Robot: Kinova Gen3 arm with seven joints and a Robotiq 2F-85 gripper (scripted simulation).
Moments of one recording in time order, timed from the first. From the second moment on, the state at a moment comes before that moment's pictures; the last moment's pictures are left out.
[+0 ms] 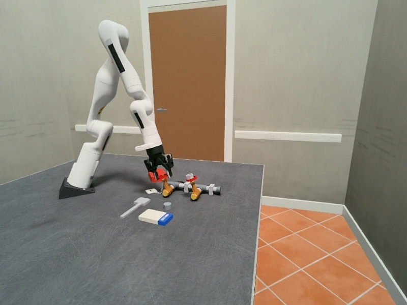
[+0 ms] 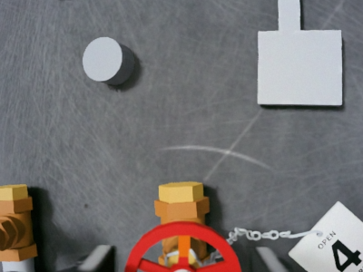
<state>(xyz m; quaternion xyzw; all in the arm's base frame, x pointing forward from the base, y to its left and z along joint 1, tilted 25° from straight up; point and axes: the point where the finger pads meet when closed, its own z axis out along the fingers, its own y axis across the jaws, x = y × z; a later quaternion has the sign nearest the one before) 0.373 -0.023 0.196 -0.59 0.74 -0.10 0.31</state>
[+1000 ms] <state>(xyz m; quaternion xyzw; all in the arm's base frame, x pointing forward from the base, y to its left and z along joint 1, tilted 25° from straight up) 0.373 -0.023 0.196 -0.58 0.74 -0.10 0.31</state>
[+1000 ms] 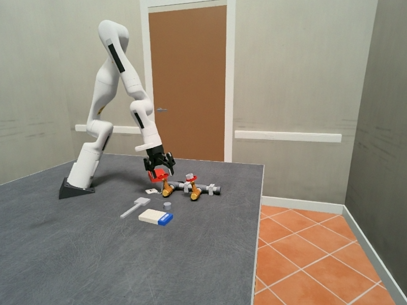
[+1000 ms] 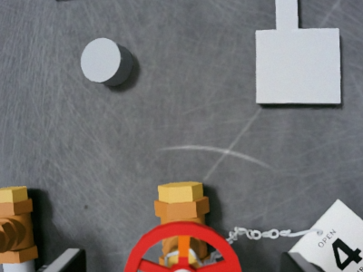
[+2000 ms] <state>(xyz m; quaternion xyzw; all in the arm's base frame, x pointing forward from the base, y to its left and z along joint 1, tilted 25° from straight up) 0.373 -0.023 0.196 -0.39 0.86 -0.02 0.32</state>
